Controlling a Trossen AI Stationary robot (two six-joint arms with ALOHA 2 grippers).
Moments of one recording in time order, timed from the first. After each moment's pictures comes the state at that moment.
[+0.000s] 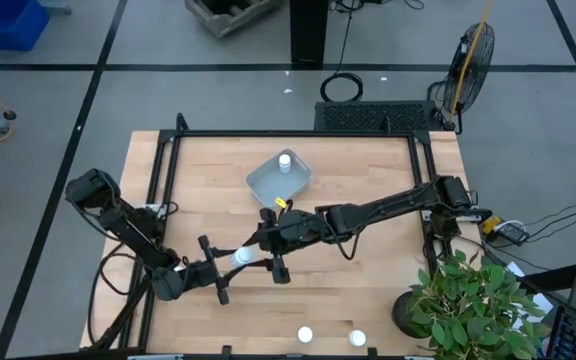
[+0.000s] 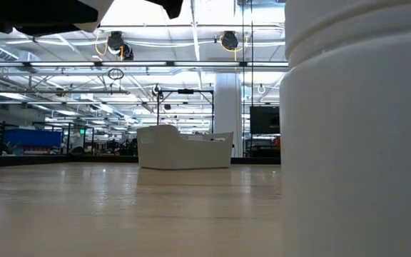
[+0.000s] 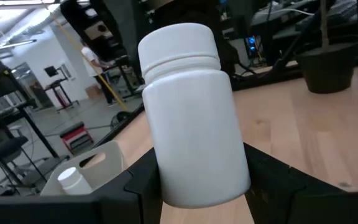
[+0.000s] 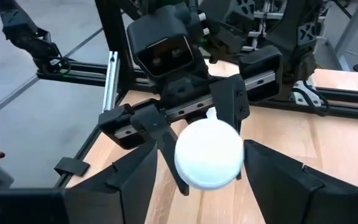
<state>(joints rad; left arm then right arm) -0.85 1.54 0.48 0.97 -1.22 0.21 0.20 1.91 1.56 -0.03 -0.06 0.04</state>
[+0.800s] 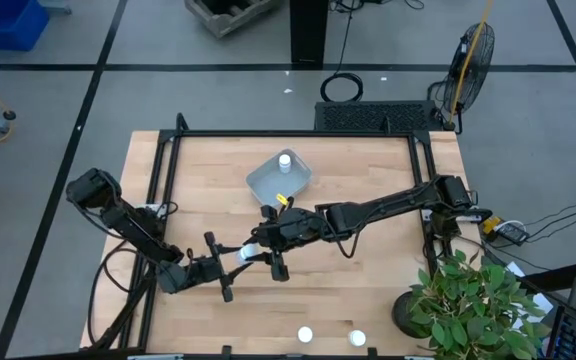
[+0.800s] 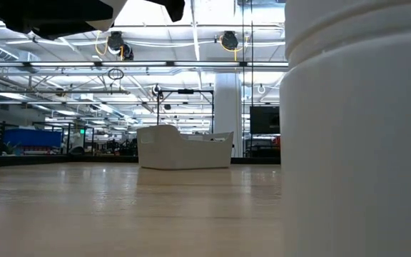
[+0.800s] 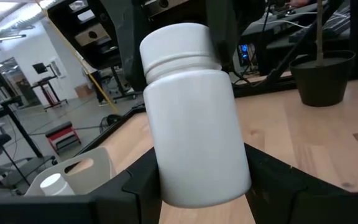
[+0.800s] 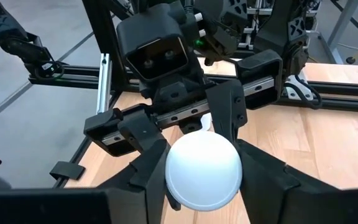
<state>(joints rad) -0.79 1.54 0.48 1.03 -1.12 0.21 0.20 1.91 1.56 -0.05 -0.05 0.07</state>
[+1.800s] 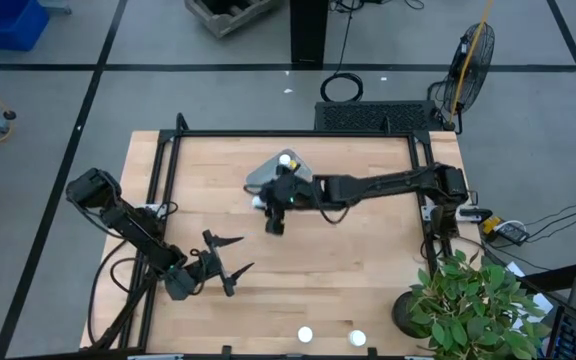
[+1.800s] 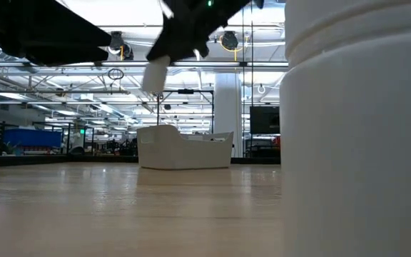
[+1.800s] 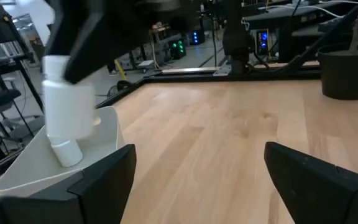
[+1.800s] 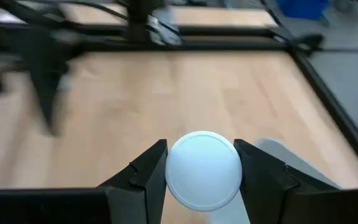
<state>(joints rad) -0.79 1.54 0.48 0.77 -1.19 -0.16 0.00 1.89 1.56 -0.25 0.20 0.01</state>
